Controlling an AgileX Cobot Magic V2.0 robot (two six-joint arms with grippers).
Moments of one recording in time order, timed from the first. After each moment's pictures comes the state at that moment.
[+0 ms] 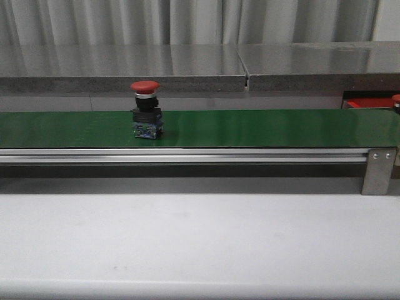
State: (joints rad) left arm -0.12 0.55 -0.57 -0.10 0.63 -0.09; right arm -0.26 1.56 -0.97 -0.01 0.60 0.14
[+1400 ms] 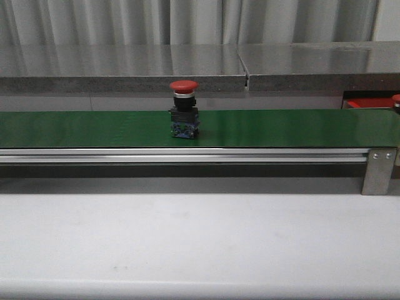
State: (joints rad) left arm -0.12 0.55 -0.57 -0.10 0.63 -0.09; right arm -0.27 1.43 -0.97 -0.02 0.58 0.14
